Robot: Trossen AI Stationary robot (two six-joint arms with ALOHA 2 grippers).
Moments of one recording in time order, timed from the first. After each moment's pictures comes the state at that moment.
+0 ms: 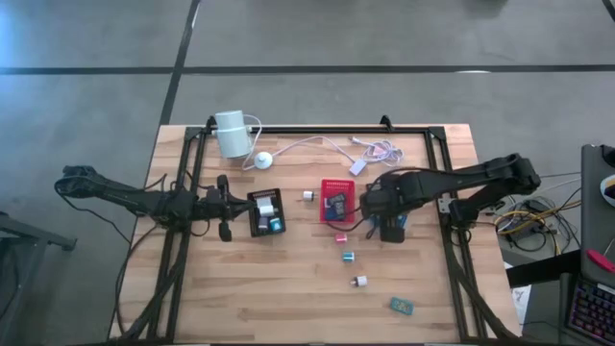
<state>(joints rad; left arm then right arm) -0.22 0.53 0.11 0.33 -0.36 -0.11 0.13 1.47 1.23 -1.28 0.16 0.23</state>
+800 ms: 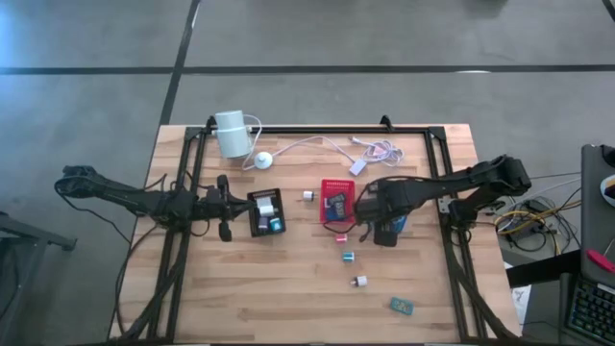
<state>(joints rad) -0.22 0.53 0.11 0.34 -0.36 -0.11 0.13 1.55 1.15 -1.19 0.15 0.31</state>
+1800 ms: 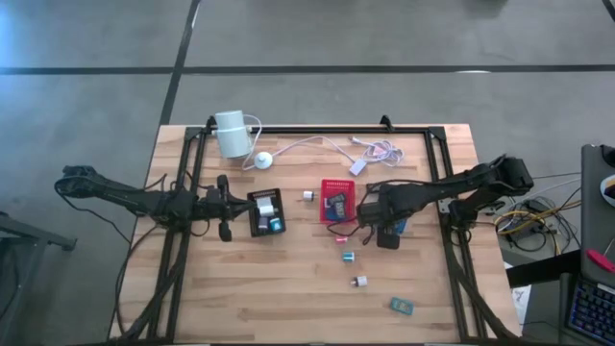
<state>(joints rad) -0.22 0.53 0.11 0.34 -0.36 -0.11 0.13 1.53 1.00 -1.06 0.13 0.28</state>
